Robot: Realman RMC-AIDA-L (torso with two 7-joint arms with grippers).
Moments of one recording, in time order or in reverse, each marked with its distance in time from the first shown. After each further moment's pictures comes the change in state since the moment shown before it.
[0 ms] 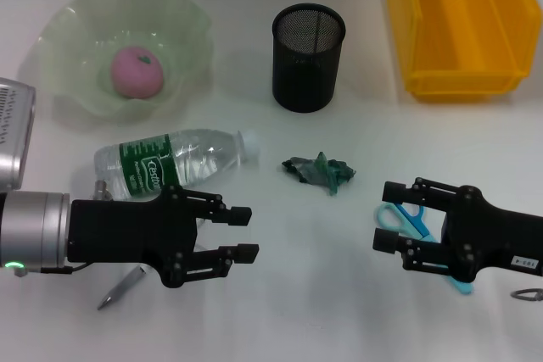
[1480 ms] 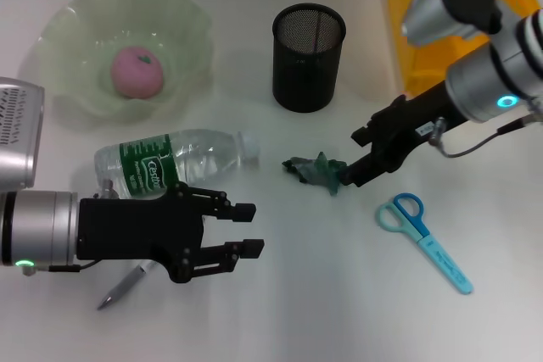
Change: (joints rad) left arm -0.005 -0.011 0.002 -0.012 -0.001 -0.035 0.000; right arm 0.425 0.007 -0.458 -0.471 -0.562 0.334 0.937
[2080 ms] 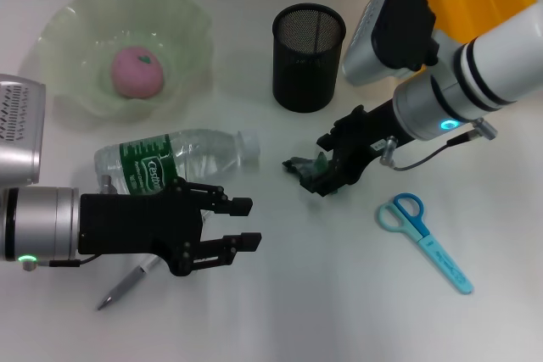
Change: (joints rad) left arm -0.003 0.001 0.005 0.000 0.000 -0.037 0.001; right arm 0.000 0.005 -0.269 0.067 0.111 0.246 0.013
